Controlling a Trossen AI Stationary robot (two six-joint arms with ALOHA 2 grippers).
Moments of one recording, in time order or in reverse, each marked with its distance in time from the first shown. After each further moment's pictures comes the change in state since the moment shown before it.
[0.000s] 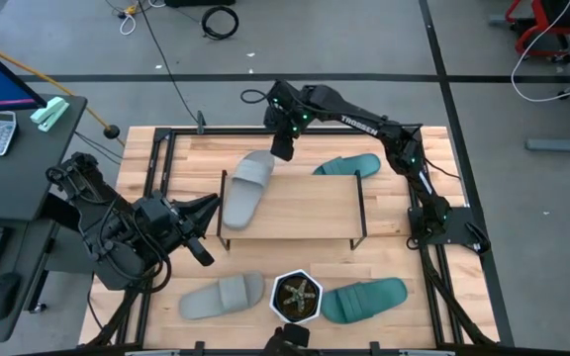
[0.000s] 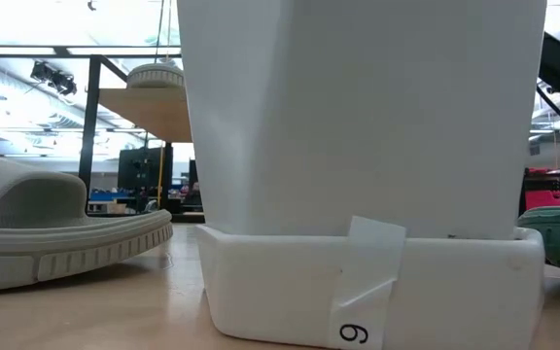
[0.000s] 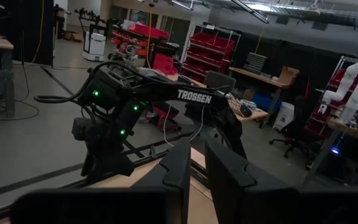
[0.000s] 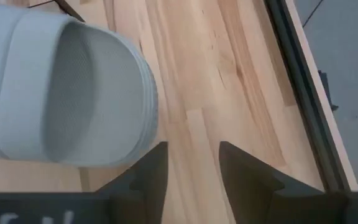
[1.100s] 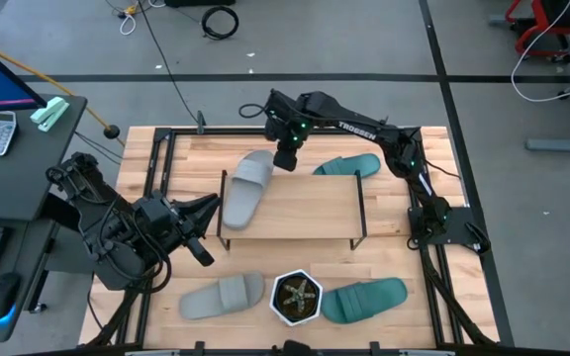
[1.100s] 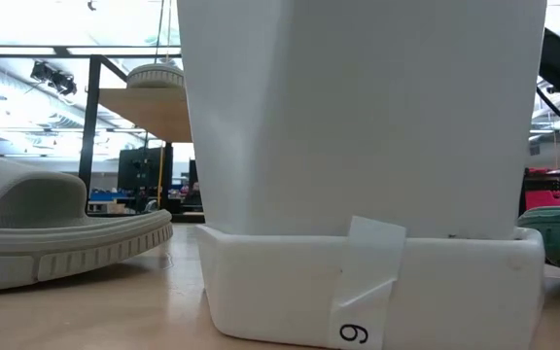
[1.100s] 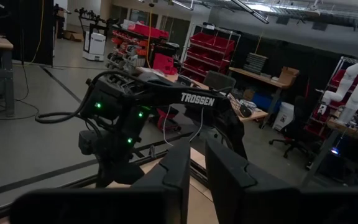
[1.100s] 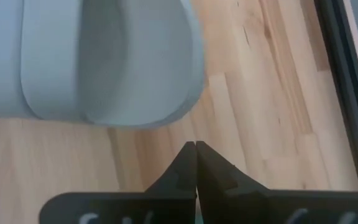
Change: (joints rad) left arm 0.000 0.000 0.000 0.000 0.000 -0.003; right arm 0.065 -0.001 -0.010 -0.114 0.035 0.026
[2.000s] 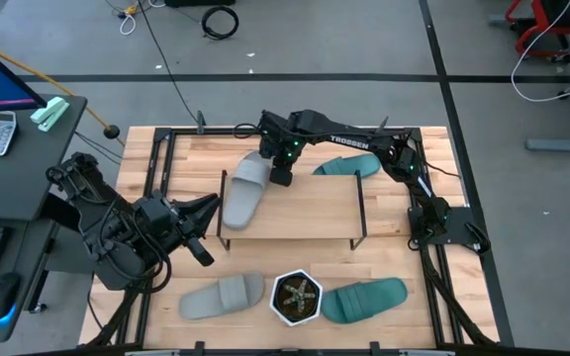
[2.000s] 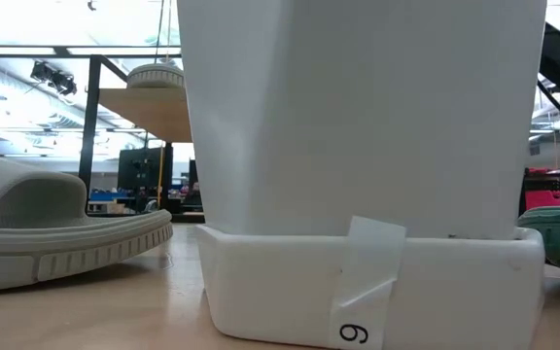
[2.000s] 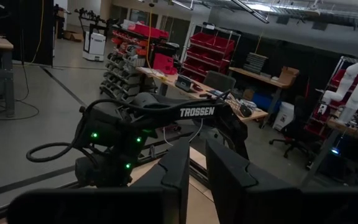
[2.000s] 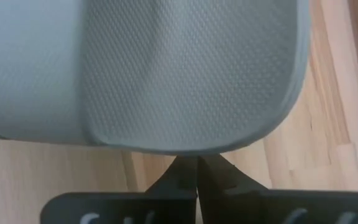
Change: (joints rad) left arm 0.000 0.000 0.000 0.000 0.000 0.002; right arm 0.067 0.000 -0.147 0.127 0.048 0.020
